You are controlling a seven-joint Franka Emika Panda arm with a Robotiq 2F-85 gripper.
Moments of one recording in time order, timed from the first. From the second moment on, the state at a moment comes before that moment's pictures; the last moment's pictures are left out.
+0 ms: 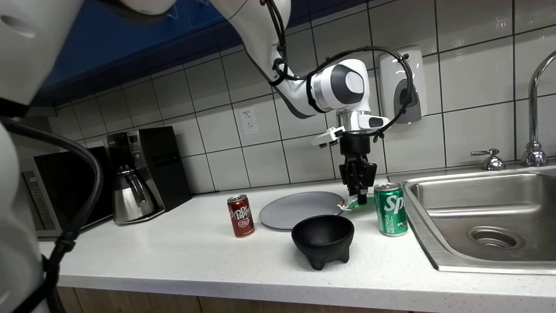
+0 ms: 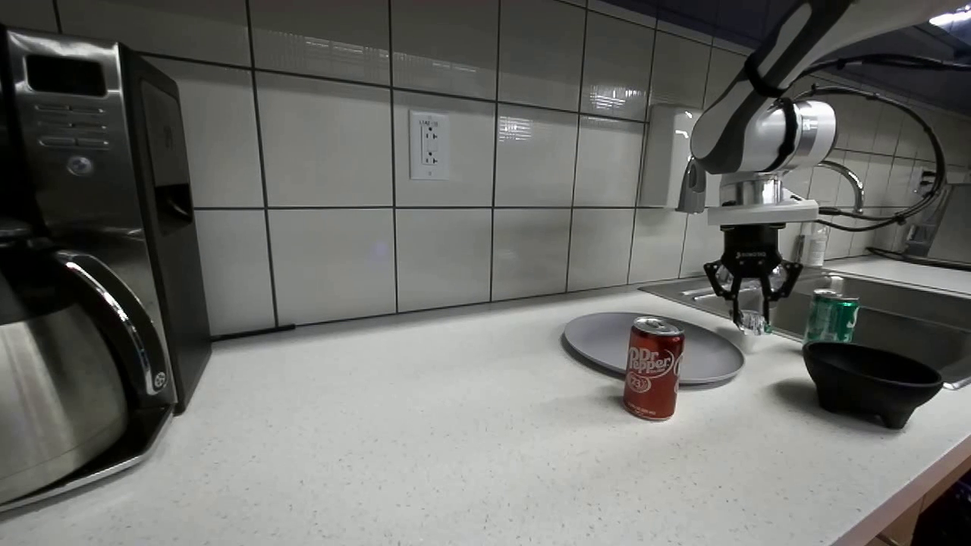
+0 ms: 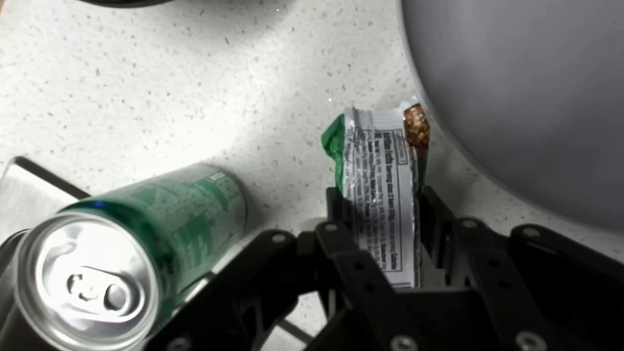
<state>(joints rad) -0.17 0.55 -0.26 -1.75 0.11 2.07 0.45</state>
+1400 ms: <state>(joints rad) -0.16 0.55 -0.26 -1.74 0.11 2.08 0.45</state>
